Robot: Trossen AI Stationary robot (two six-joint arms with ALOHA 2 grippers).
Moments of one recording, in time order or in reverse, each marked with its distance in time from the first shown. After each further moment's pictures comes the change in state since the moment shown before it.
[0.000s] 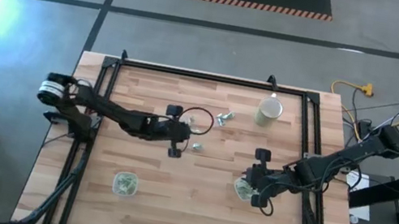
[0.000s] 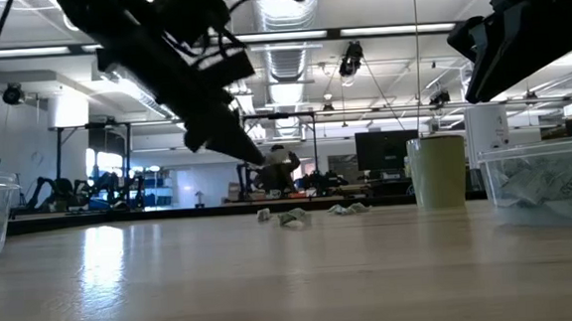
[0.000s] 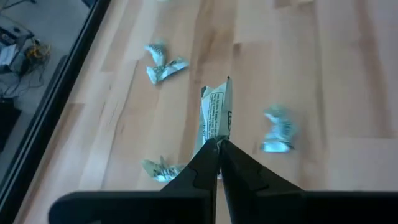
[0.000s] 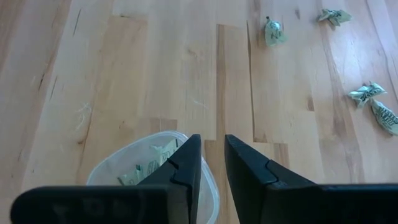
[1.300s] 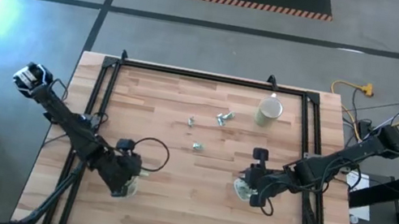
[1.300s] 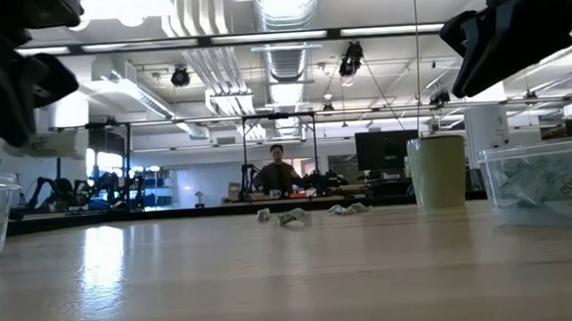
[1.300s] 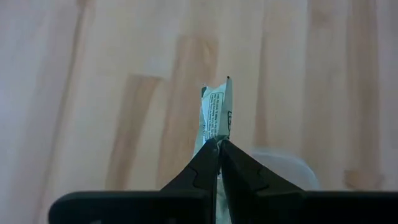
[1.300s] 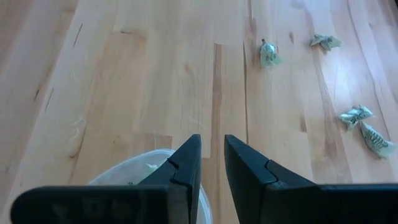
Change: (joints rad) left arm -0.632 -0.327 -0.028 -0.695 0.106 -0.877; right arm -0.003 0.000 -0.018 0.083 0.029 -0.079
